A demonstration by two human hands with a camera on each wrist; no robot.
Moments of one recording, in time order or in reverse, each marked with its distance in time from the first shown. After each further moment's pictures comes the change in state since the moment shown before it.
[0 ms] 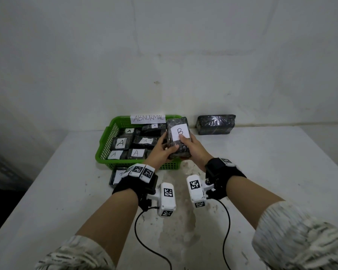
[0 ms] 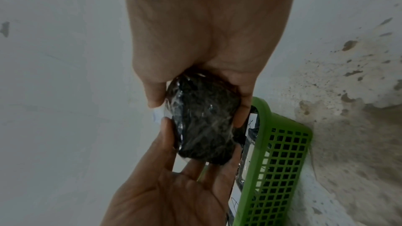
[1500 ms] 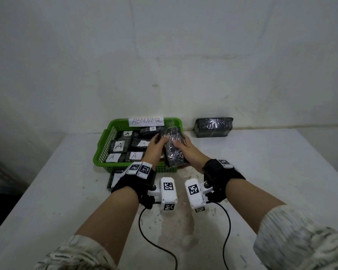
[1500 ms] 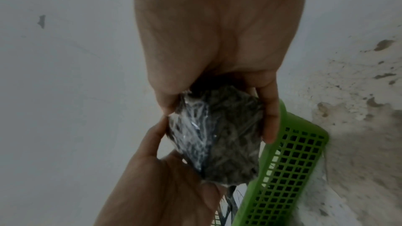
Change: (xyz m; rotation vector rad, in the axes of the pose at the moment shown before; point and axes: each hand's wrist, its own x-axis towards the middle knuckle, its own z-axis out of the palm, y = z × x) left_hand 0.002 0.018 0.000 -0.047 0.203 0.018; right_hand -0.003 -0.007 0.006 -0.160 -0.075 0.057
